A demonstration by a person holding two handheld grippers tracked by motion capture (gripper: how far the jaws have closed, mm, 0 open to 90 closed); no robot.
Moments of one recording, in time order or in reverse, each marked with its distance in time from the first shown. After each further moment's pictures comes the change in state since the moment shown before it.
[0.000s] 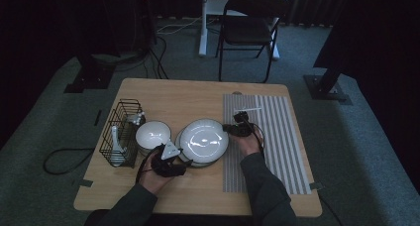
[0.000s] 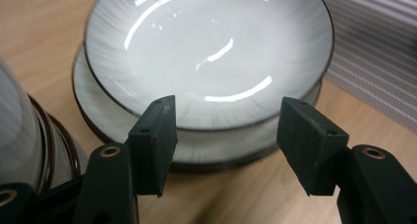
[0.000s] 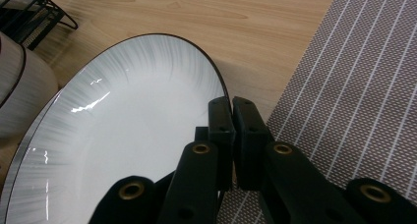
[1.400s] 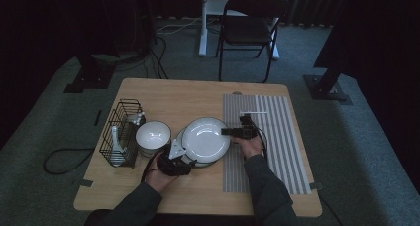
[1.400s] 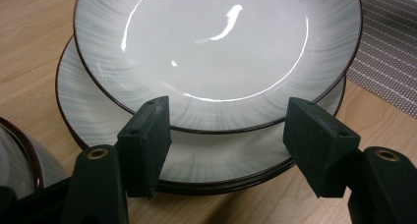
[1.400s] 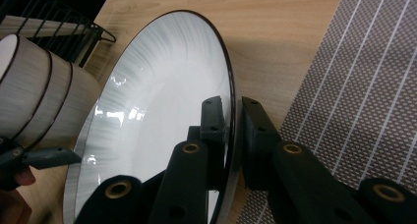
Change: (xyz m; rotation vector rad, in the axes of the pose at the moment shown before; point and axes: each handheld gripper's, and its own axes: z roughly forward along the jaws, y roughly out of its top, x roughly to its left) left arm -0.003 -0.001 0.018 0.034 0.023 0.005; right arm -0.020 -0.014 0.006 0.006 0.189 0.190
